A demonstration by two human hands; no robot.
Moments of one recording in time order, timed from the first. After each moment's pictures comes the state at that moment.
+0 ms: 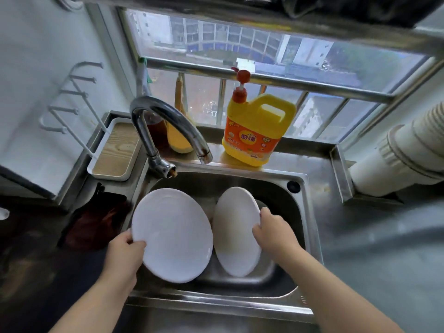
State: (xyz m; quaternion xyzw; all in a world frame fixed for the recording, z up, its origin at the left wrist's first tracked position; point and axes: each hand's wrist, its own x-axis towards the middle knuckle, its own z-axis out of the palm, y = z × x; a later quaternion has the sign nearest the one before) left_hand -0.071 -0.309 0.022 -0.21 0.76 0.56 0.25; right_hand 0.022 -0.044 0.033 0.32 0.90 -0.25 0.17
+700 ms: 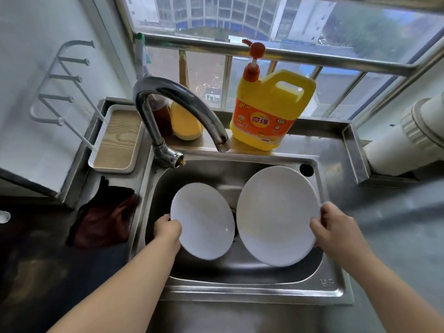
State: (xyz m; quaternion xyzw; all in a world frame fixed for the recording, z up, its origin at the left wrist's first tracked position) left_hand -0.104 -0.259 -0.058 -0.31 0.73 0.53 0.29; right_hand 0.082 -0.021 0.058 0.42 0.86 -0.27 0.03
